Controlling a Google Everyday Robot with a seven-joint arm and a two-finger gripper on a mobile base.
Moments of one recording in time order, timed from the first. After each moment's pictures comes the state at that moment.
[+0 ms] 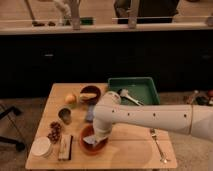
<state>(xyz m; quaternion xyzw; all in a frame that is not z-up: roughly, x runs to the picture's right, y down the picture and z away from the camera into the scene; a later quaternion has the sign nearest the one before) -0.038 0.243 0.729 -0.35 -0.17 -0.17 0.91</state>
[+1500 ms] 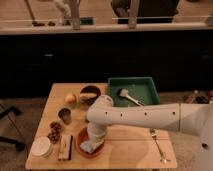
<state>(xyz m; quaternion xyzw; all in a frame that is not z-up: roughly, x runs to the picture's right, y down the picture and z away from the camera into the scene) -0.050 0.276 0.723 -0.39 -0.20 -0.23 0.87</state>
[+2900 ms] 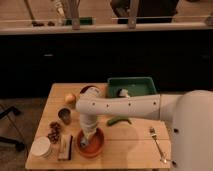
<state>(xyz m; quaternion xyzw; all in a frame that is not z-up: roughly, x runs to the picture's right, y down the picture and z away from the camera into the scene) -0.103 0.247 0.748 -0.37 -0.20 -0.28 0.86</state>
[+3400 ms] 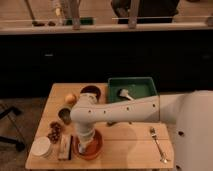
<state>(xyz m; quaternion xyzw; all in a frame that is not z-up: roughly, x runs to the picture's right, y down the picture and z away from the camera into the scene) -0.101 0.274 0.718 -0.38 -0.20 -0.30 0.85</state>
